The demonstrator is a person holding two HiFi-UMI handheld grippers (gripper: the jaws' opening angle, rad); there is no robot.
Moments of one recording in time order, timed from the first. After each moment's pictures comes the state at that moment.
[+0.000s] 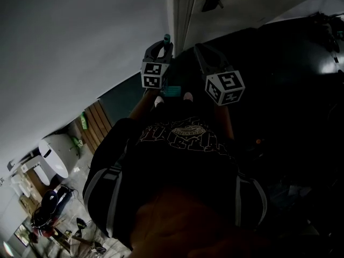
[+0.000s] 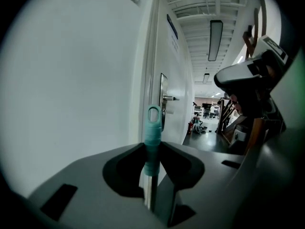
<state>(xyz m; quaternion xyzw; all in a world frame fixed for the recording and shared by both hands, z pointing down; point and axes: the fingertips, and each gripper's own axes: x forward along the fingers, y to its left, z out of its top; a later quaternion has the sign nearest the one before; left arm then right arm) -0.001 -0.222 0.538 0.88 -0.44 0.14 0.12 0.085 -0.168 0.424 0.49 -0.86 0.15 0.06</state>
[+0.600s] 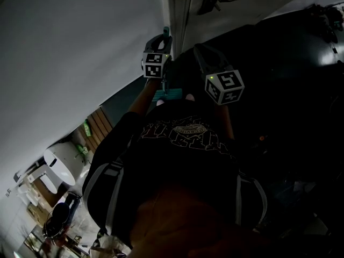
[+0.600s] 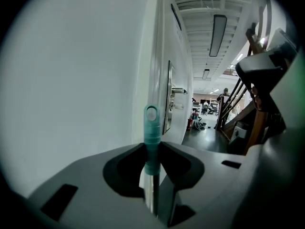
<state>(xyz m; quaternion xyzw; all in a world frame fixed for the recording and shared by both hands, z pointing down) 0.013 -0.292 0.562 0.88 -0.43 0.17 0.13 0.094 -0.200 0.431 0.51 -0.84 0.16 0.06</state>
